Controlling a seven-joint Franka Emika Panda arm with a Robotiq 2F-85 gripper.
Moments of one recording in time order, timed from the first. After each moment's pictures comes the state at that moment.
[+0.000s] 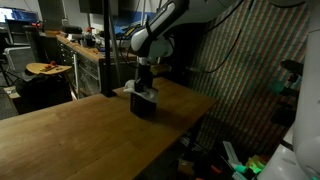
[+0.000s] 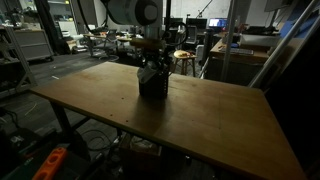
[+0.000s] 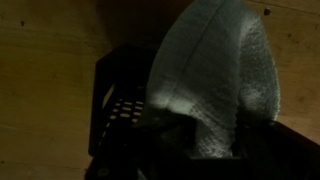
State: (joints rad) arm -0.12 0.33 0.01 -1.97 0.04 2.32 -0.34
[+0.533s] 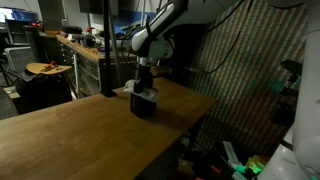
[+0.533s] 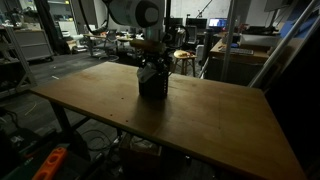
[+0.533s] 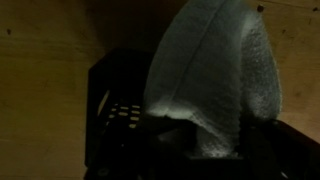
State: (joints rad) arm -0.13 0.34 0.01 -1.97 0.09 2.32 -0.34
